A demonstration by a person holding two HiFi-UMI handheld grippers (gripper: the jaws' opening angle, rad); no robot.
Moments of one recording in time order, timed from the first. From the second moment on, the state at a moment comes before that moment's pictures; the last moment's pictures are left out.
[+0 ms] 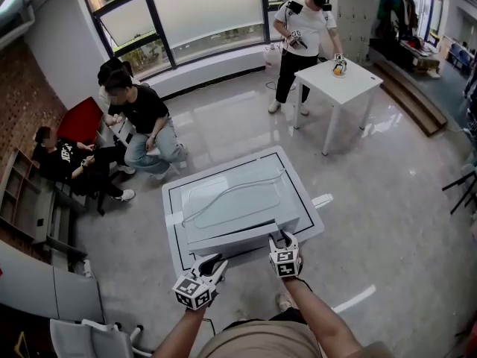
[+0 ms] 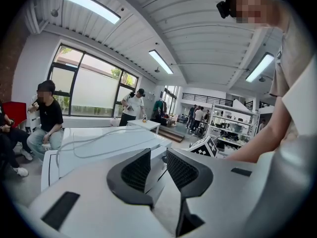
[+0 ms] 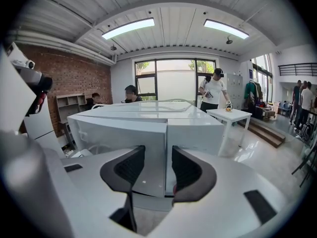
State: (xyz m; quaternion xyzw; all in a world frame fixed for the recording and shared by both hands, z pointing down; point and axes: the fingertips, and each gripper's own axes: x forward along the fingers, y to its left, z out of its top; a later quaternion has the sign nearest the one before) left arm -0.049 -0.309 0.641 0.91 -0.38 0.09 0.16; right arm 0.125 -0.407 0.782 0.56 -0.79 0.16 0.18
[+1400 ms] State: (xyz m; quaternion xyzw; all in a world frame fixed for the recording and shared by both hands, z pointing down) left arm -0.061 -0.330 0.603 0.88 -0.45 0.03 0.16; right arm 0.130 -0.405 0.649 0.46 -0.88 0.09 0.11
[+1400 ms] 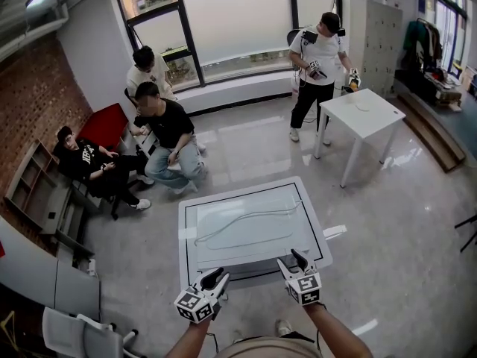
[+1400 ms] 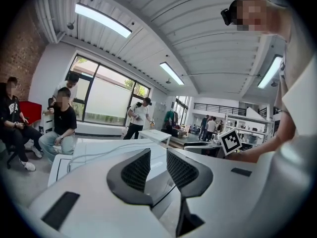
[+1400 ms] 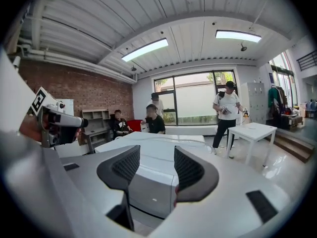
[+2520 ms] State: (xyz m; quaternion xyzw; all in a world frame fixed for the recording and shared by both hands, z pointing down) left arm -0.029 -0.311 0.594 0.84 -0.52 0.00 0.14; right arm 0.171 -0.392 0.592 0.38 -0.92 0.06 0.07
